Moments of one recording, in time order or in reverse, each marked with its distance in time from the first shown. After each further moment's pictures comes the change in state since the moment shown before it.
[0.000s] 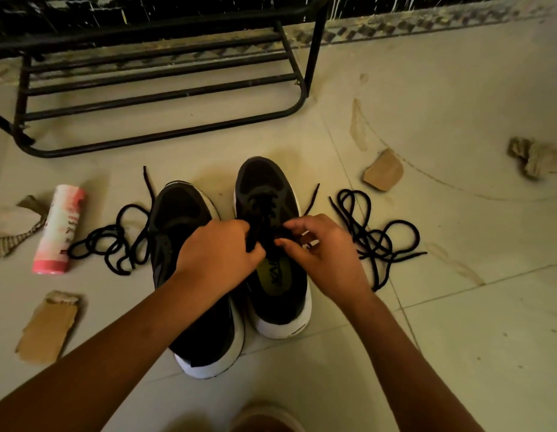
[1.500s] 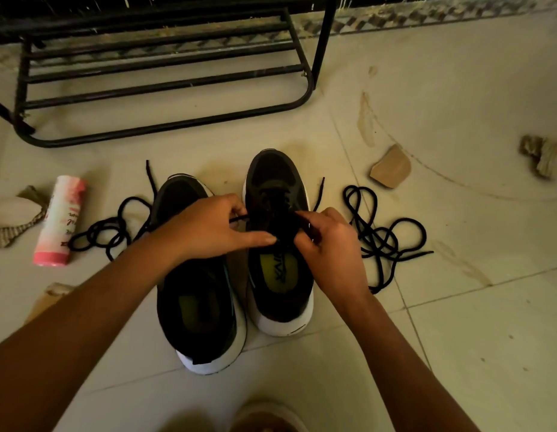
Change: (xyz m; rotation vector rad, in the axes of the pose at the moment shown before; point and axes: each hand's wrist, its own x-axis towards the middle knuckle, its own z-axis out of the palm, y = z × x) left_hand 0.023 -0.020 -0.026 -0.268 -0.294 -0.051; right_hand 0.002 -0.005 0.006 -0.134 0.097 -0.002
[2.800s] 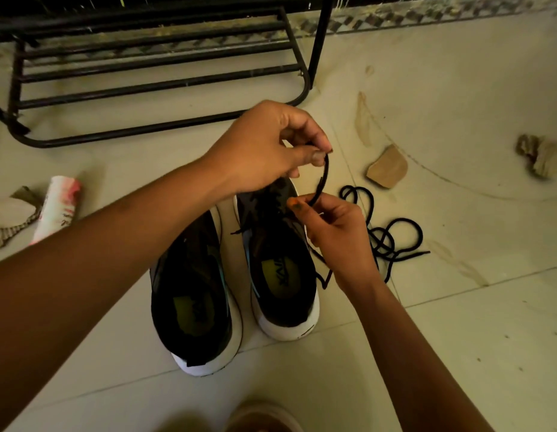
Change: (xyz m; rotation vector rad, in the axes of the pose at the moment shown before) left_hand 0.011 0.089 -0.035 -0.372 0.133 0.431; right_hand 0.012 -0.020 -0.022 0.758 -0.046 0.186
